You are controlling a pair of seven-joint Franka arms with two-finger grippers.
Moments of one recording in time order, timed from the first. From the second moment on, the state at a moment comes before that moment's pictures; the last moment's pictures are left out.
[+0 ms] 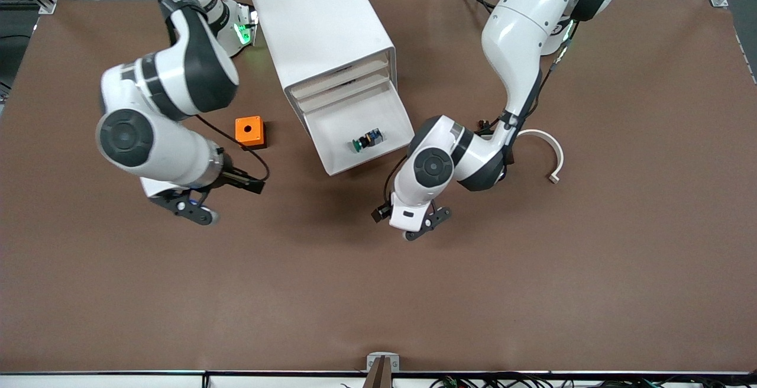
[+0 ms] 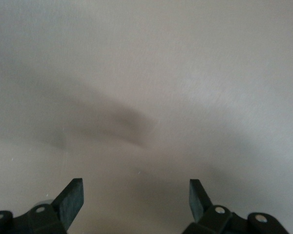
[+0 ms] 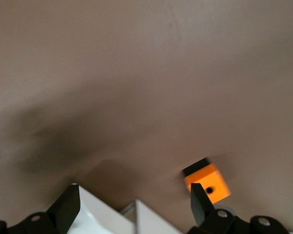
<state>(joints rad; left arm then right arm) -0.64 0.87 -0.04 -1.25 -0.17 2.17 -1.12 0.33 0.39 -0.05 -1.42 0.09 1.64 0.61</state>
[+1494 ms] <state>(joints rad) -0.85 0.77 -0.09 -1.44 -0.16 2.17 -1.12 0.05 0.19 -0.04 -1.40 0.03 1.43 -0.01</state>
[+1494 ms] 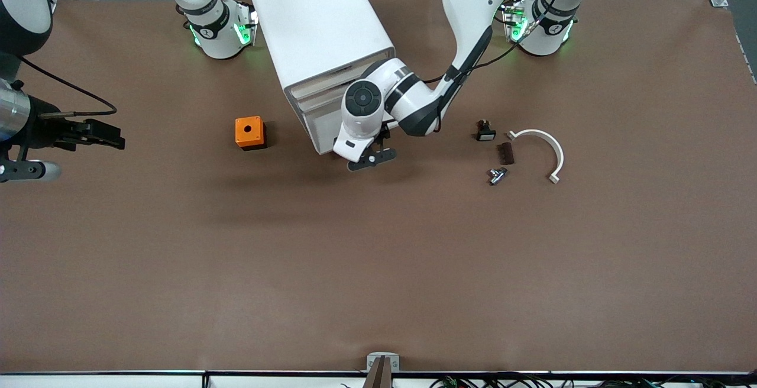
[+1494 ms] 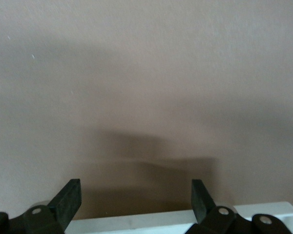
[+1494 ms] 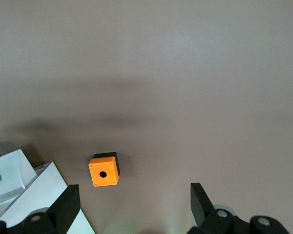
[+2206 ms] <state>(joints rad) -0.86 0.77 -0.17 -1.45 -0.29 2.17 -1.12 0.05 0.19 -0.03 -1.37 0.03 1.42 0.08</state>
